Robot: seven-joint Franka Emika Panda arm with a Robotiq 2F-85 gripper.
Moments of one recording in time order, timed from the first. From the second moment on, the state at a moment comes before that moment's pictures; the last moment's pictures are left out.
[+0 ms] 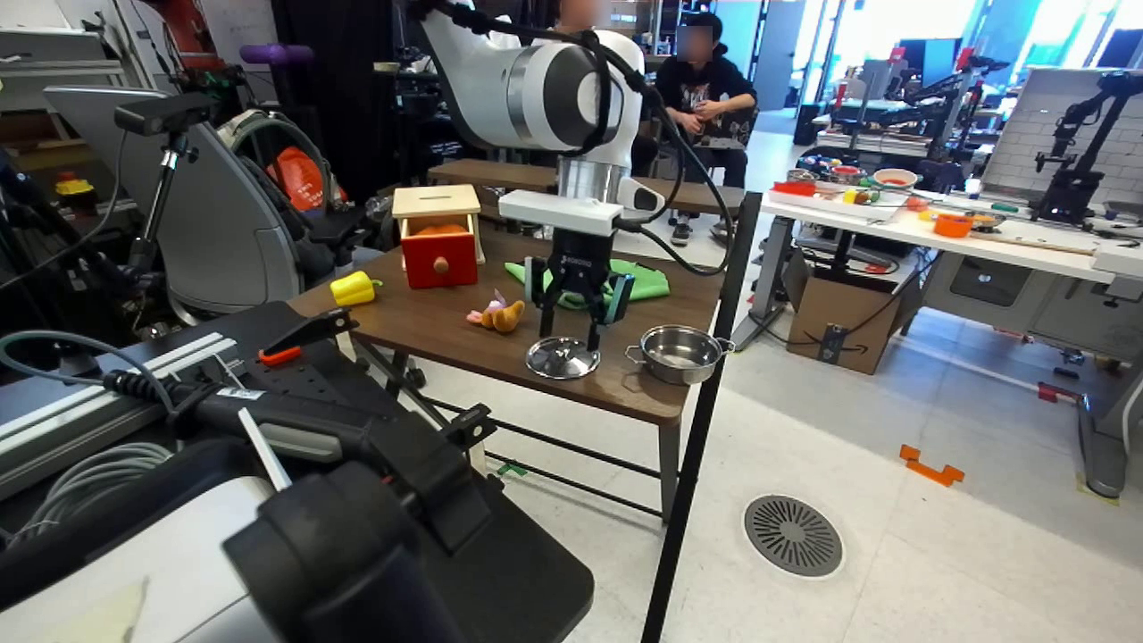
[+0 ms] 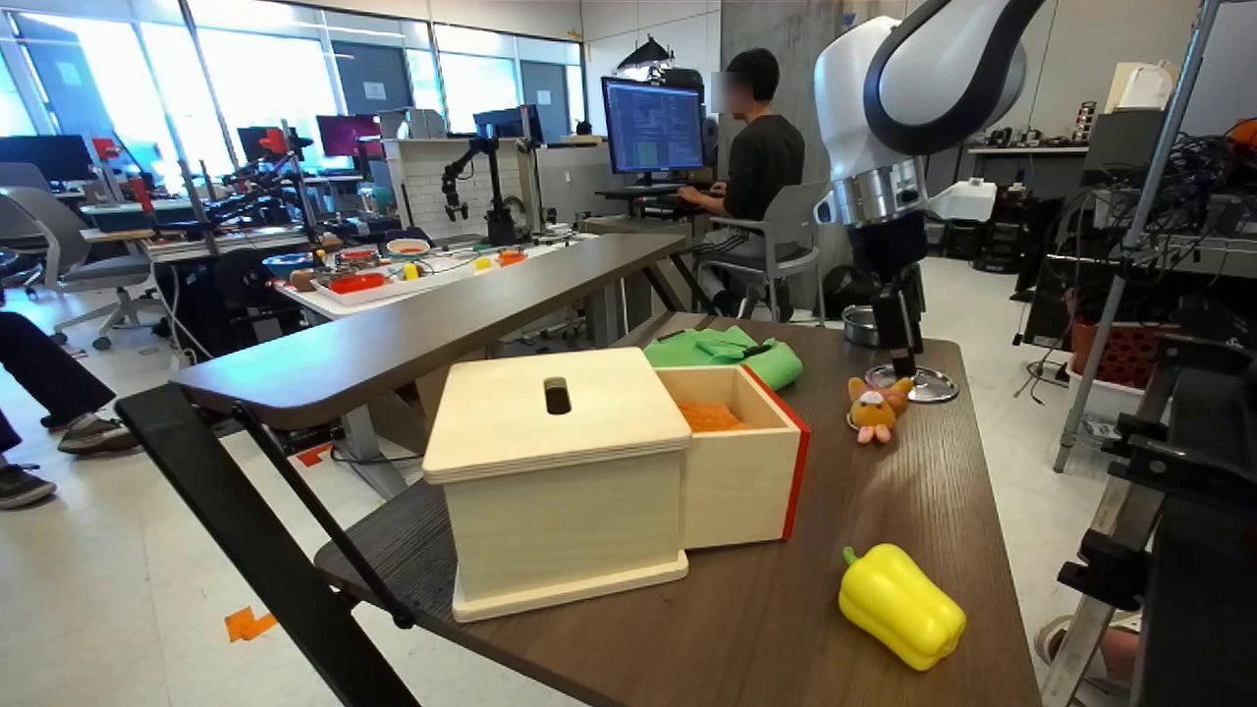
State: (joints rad) arm -0.01 0.76 -0.01 -1.82 -0.16 2.30 -0.17
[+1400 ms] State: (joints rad) arm 0.02 0.69 0.12 -1.86 -0.14 2.30 -0.24
